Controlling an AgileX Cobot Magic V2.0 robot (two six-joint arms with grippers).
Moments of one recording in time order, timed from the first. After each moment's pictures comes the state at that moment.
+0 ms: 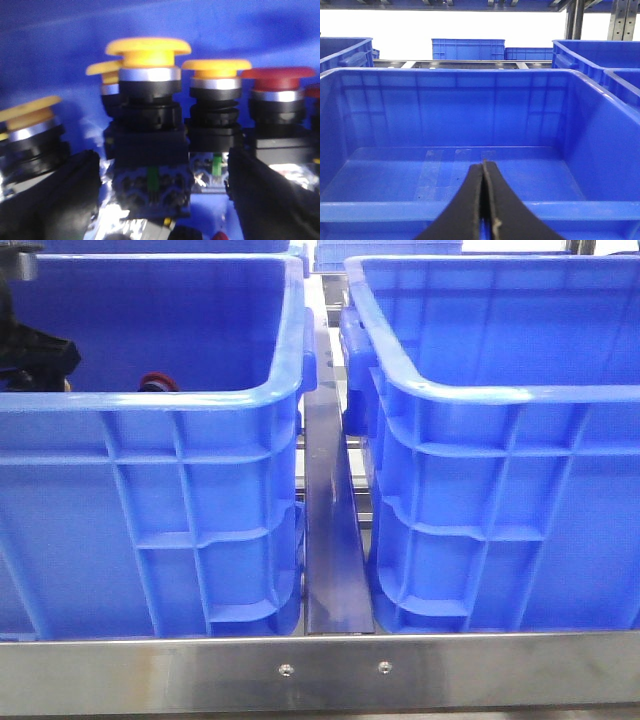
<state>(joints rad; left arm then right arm) -0.11 1.77 -1.29 0.06 0.65 -0.02 -0.06 -0.01 0.03 -0.14 -0.09 0.15</state>
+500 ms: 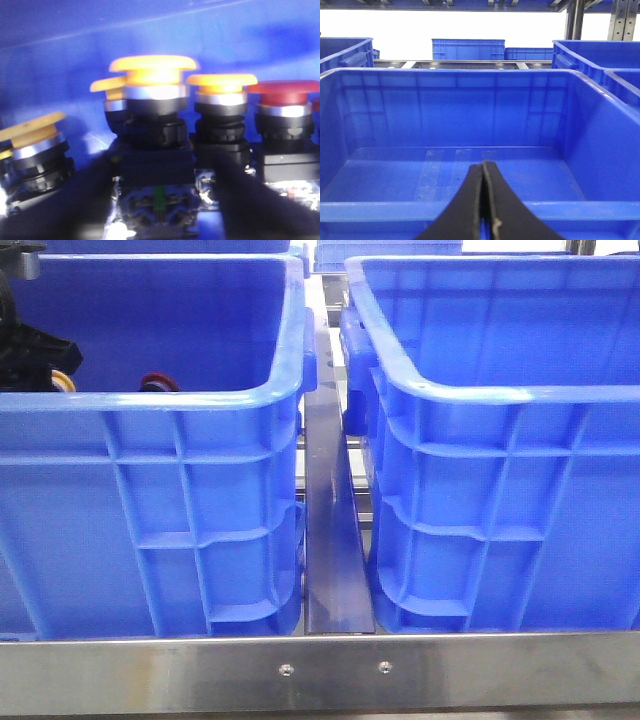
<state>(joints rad) -0.11 1.78 -1.29 0.08 0.61 -0.02 -0.06 -0.01 0.03 -0.14 -0.09 0.15</state>
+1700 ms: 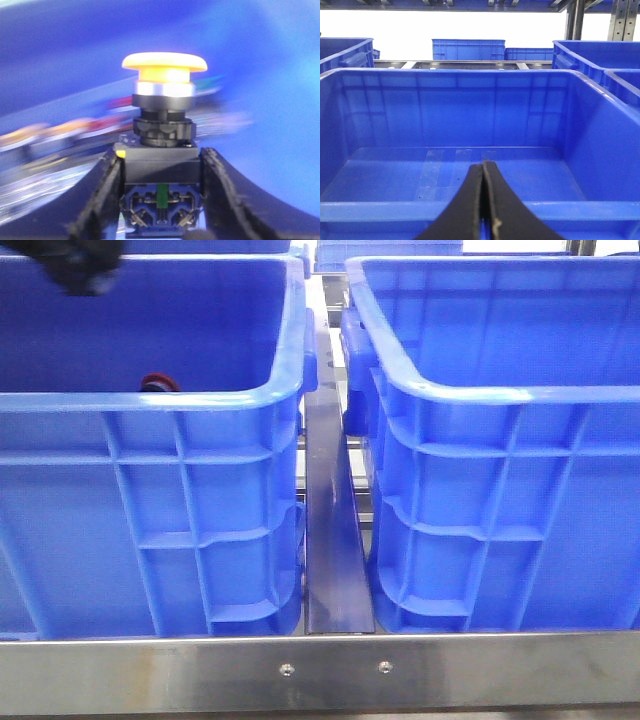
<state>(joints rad) -0.44 1.24 -1.01 -0.18 0.46 0.11 -0.06 -0.01 0.03 -0.14 -0.09 0.15</state>
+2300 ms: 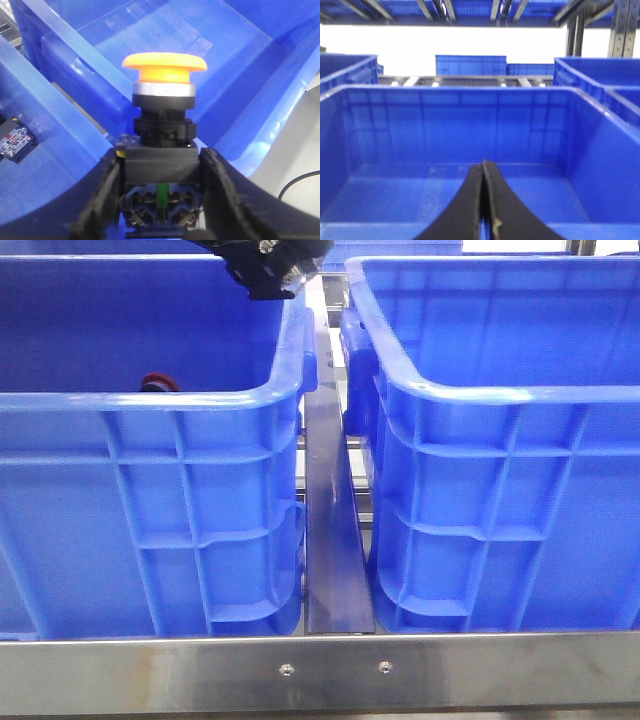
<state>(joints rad) -0.81 1.24 -1.01 -0.22 0.43 0.11 -0.06 -0.01 0.03 -0.14 -0.15 0.15</state>
